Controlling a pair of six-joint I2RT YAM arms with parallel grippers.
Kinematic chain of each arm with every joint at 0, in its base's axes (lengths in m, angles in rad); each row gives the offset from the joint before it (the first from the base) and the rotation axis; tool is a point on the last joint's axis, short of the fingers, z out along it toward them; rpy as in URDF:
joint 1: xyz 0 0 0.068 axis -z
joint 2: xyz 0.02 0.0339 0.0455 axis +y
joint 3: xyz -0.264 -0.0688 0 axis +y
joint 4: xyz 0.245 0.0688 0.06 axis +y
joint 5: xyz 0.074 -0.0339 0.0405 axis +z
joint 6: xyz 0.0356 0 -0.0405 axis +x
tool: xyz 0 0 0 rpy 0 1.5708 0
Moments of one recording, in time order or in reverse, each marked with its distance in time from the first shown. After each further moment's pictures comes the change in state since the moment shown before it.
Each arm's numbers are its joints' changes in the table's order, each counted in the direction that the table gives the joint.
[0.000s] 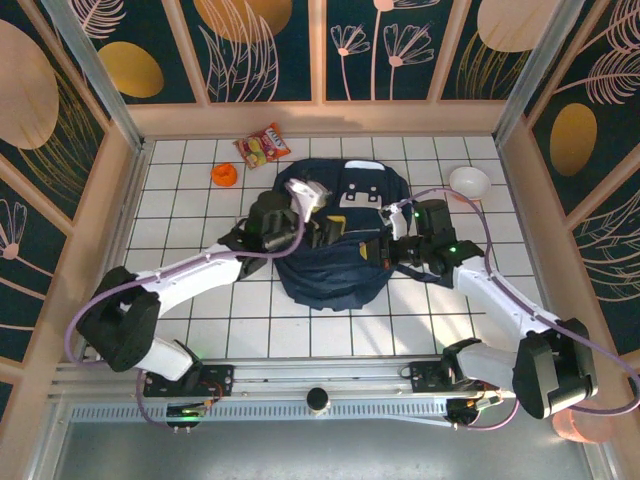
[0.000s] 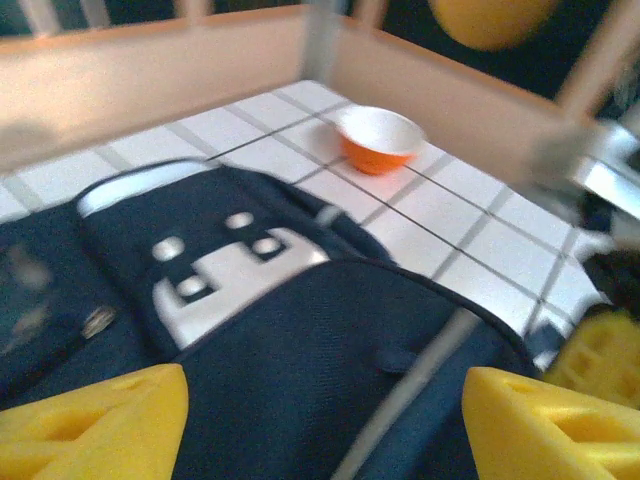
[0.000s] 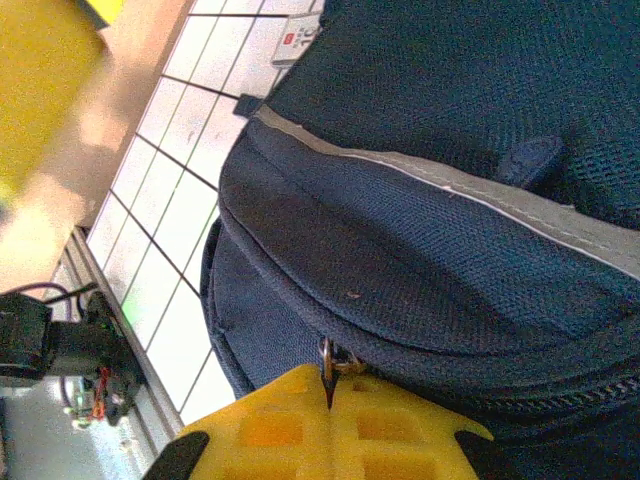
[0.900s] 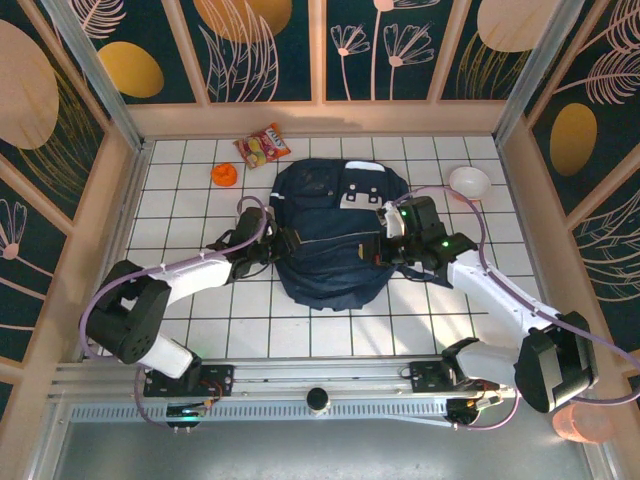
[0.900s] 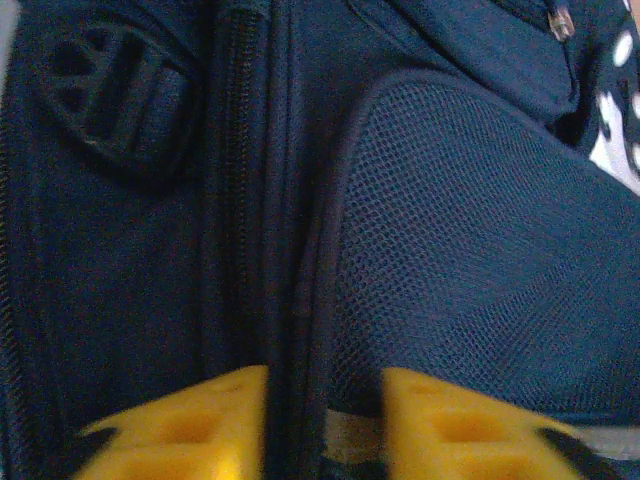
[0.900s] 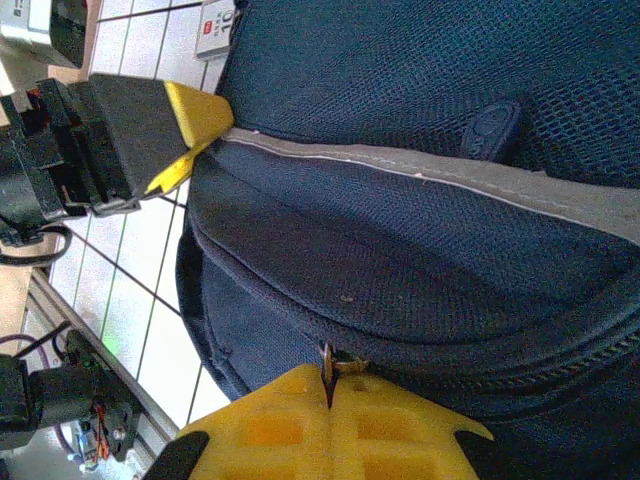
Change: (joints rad) left arm -0.132 0.055 0.169 0.187 0.042 -0.747; right arm -0.093 0.026 -0.087 0.131 -0.194 0.167
